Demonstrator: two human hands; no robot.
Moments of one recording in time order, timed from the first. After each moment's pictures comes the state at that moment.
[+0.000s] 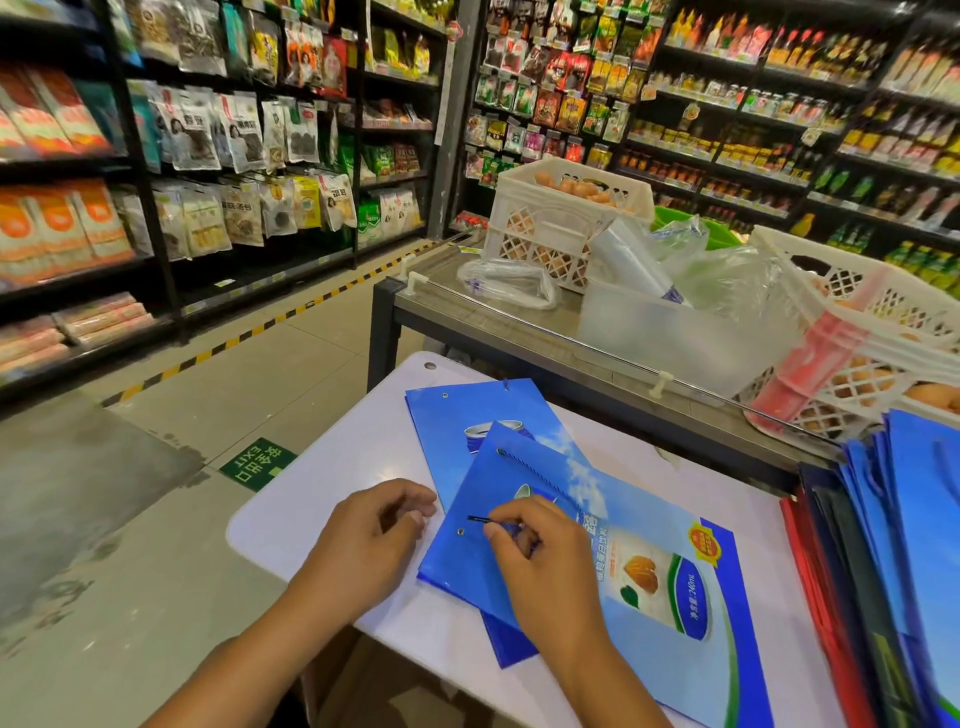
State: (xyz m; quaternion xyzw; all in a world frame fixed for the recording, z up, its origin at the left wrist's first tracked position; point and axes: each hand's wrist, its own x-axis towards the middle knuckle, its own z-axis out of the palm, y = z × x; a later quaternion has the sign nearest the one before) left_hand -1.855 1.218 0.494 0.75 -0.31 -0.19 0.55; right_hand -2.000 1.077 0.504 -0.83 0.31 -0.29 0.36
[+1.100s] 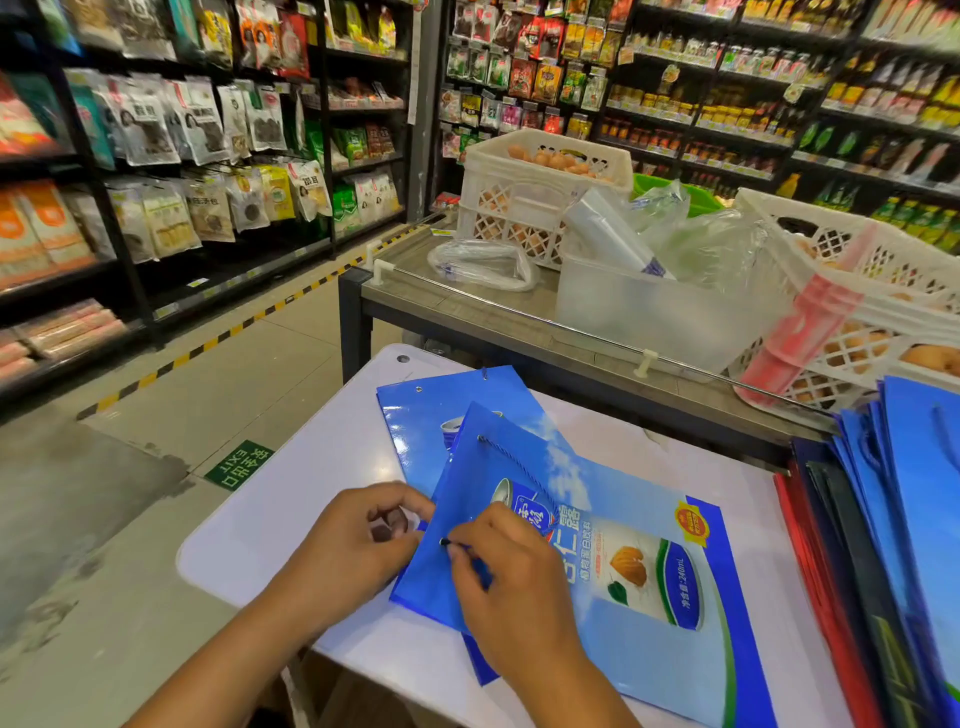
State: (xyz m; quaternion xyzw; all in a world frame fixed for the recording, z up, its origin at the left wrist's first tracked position) left_hand -1.849 1.197 0.498 0.69 -0.36 -0.29 0.57; right_hand -1.998 1.075 0.478 -0.90 0.20 -0.32 0.20
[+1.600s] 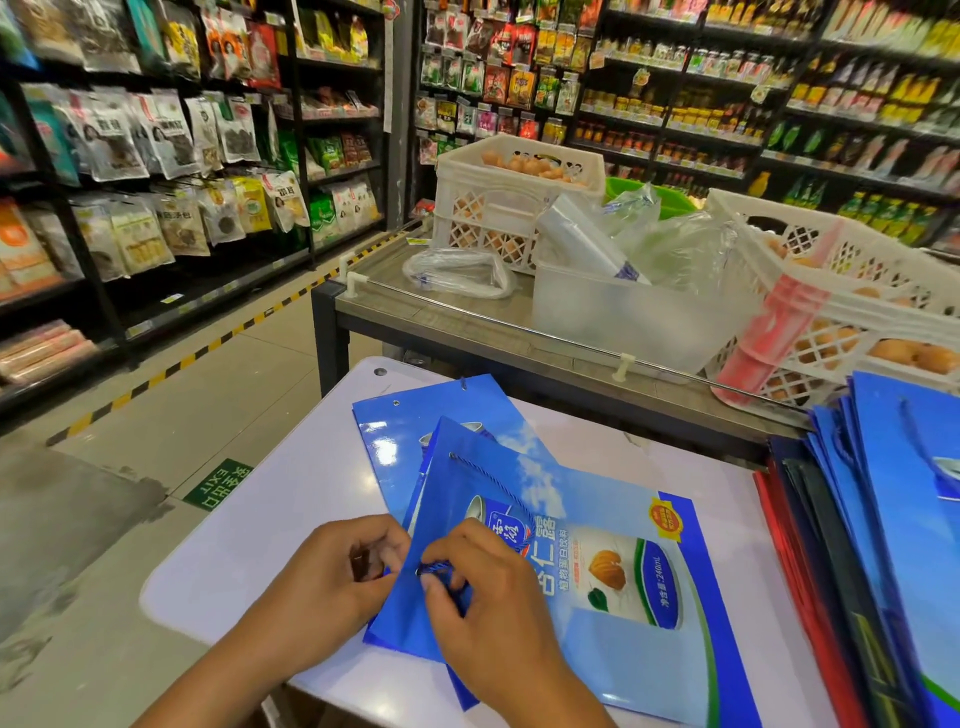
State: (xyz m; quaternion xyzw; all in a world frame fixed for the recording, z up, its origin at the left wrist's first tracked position) left_hand -1.849 1.202 0.497 0.69 -0.42 -0.29 0.51; right_hand -1.998 1.076 0.484 -0.90 0.17 -0.30 0.28
